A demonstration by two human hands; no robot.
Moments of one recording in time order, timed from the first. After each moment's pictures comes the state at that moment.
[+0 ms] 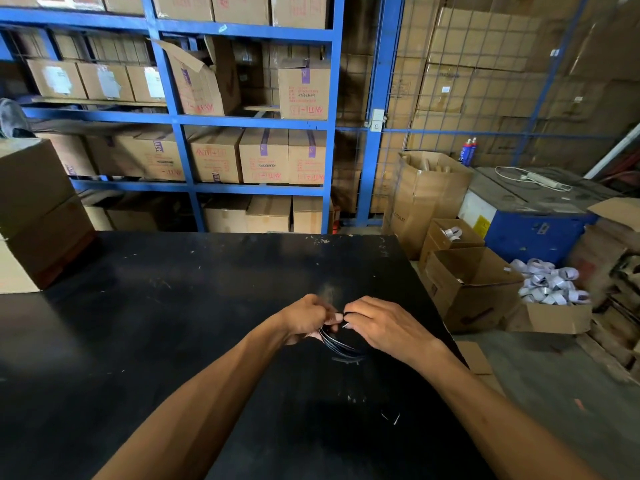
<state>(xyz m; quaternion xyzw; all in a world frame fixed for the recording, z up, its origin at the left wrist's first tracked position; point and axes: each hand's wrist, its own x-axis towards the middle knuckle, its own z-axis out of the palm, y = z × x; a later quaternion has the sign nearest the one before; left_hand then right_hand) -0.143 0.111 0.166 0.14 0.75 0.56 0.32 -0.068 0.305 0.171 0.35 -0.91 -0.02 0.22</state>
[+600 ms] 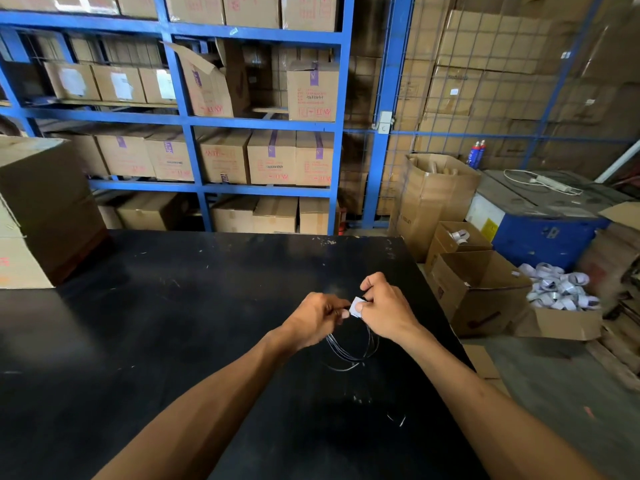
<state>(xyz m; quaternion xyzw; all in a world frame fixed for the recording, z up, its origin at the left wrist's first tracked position) -0.127 0.107 0.162 0.31 0.85 0.43 0.04 -0.088 0.273 0.194 -0.09 -0.95 0.31 0.05</state>
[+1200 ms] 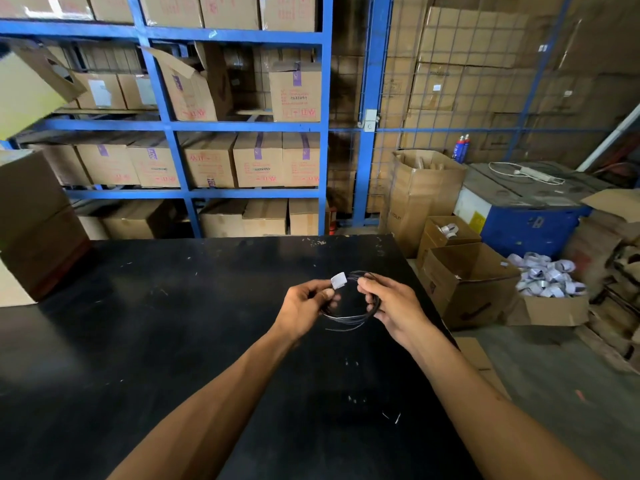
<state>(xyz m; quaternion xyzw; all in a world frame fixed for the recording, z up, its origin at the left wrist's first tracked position) -0.146 0.121 0.151 0.14 0.65 0.74 0.11 -0.090 0.300 0.185 -0.19 -0.57 0.79 0.05</state>
